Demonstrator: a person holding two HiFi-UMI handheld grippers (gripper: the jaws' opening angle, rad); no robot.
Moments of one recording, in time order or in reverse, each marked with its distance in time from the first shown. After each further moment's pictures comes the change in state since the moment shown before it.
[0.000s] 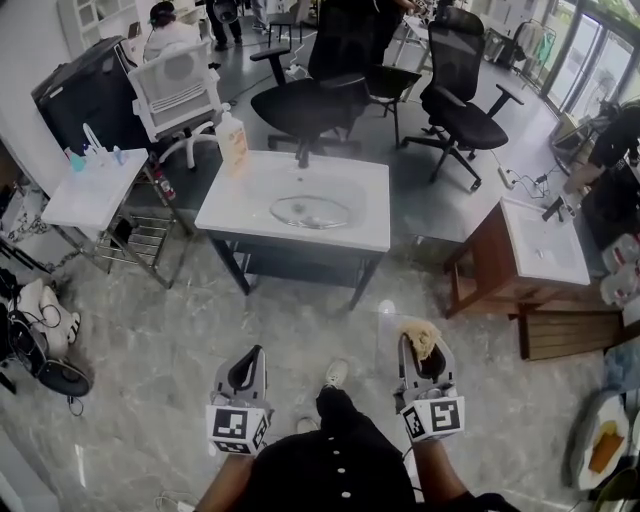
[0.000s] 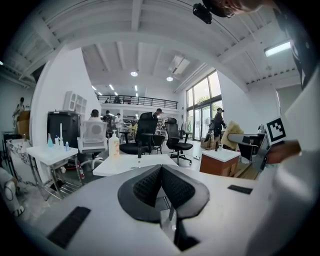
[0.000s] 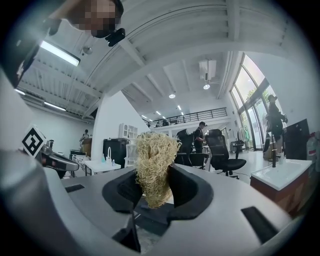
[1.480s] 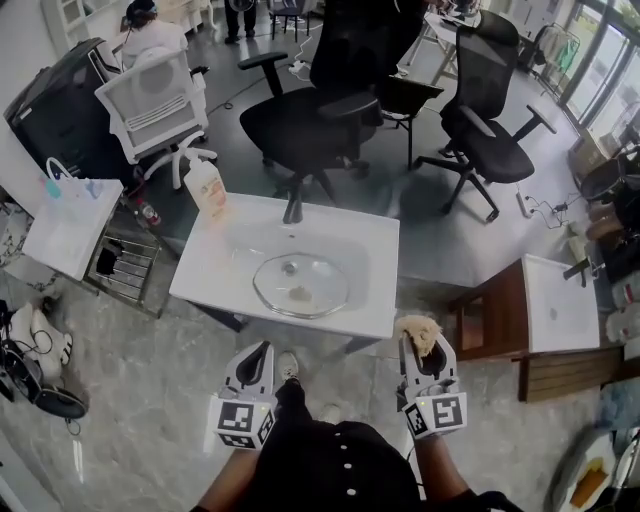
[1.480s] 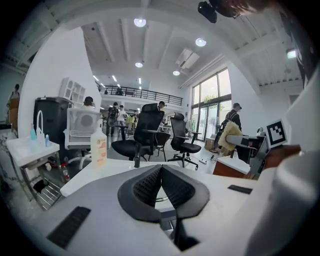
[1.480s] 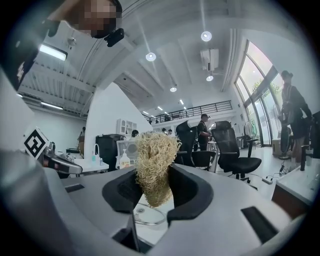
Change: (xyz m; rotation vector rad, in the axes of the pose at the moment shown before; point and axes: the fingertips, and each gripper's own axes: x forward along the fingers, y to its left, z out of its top) left arm 0.308 0.070 0.062 -0.072 0.056 -0.005; right arm 0.298 -0.137 -0.018 0.016 0.050 0.049
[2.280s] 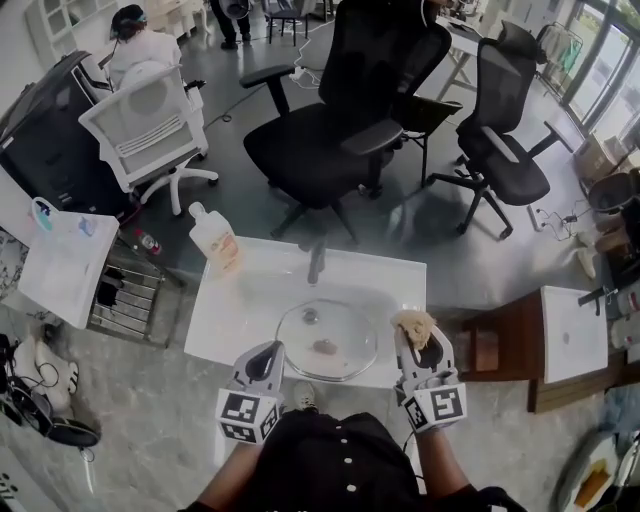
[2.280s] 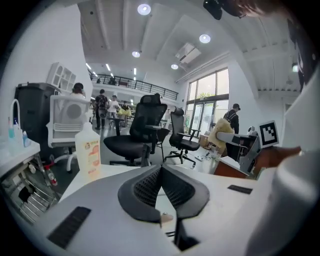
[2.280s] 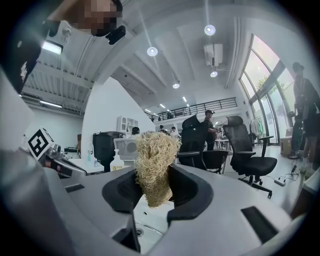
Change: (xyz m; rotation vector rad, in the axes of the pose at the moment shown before) left arm 0.138 0.117 0.047 -0.027 0.092 -0.127; right arm 0.200 0.017 0.003 -0.001 0.022 0.031
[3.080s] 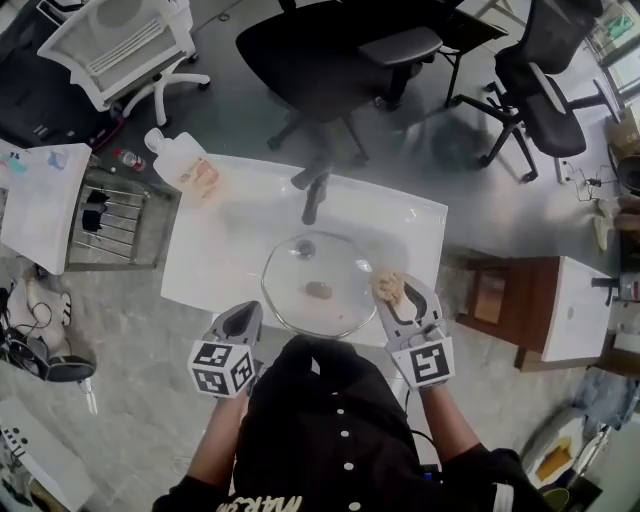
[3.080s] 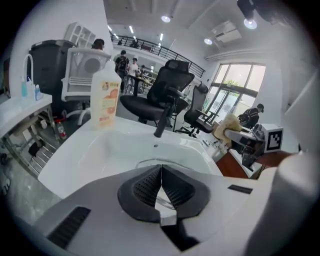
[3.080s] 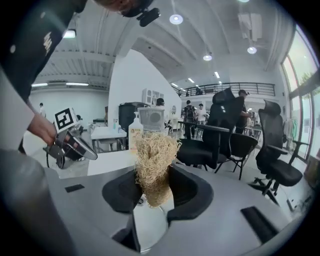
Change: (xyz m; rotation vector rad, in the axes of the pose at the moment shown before) left arm 0.043 0.054 -0.108 -0.283 0.353 0.089; right arm 0.072 0.015 -0.098 -0.209 0.285 0.307
